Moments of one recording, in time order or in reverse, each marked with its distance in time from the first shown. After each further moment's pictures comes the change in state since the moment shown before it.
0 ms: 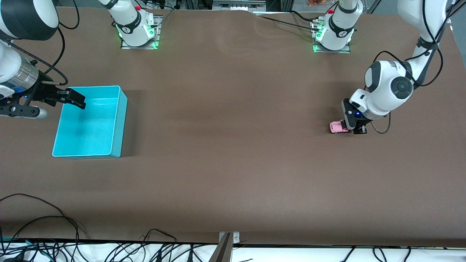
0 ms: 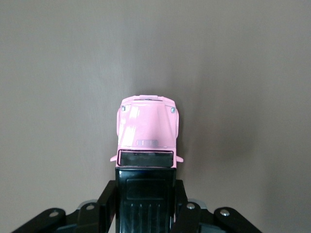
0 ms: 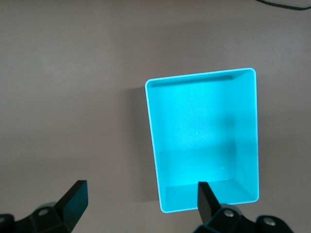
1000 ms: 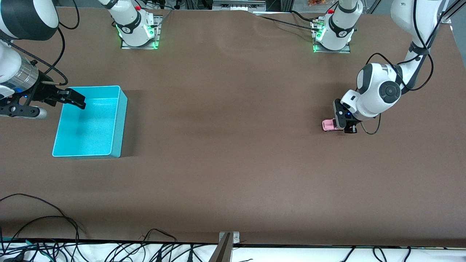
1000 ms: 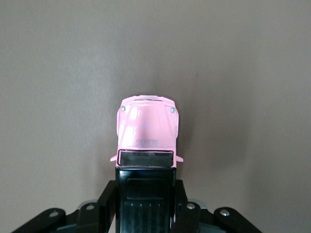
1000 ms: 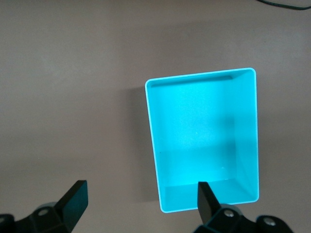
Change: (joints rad) left arm -0.032 0.039 0.006 0.010 0.000 -0.030 0.004; right arm 0.000 0.000 0.000 0.000 0.000 0.000 0.000
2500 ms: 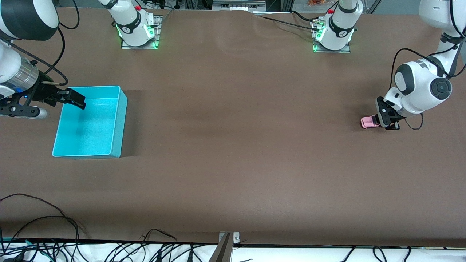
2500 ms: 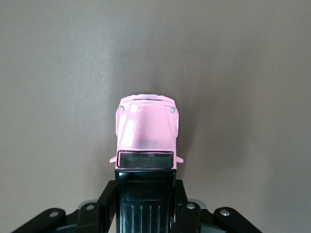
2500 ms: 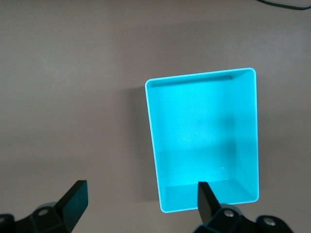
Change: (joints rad) left arm 0.026 0.011 0.307 0.012 -0.020 0.009 0.304; right arm 0.000 0.000 0.000 0.000 0.000 0.000 0.000
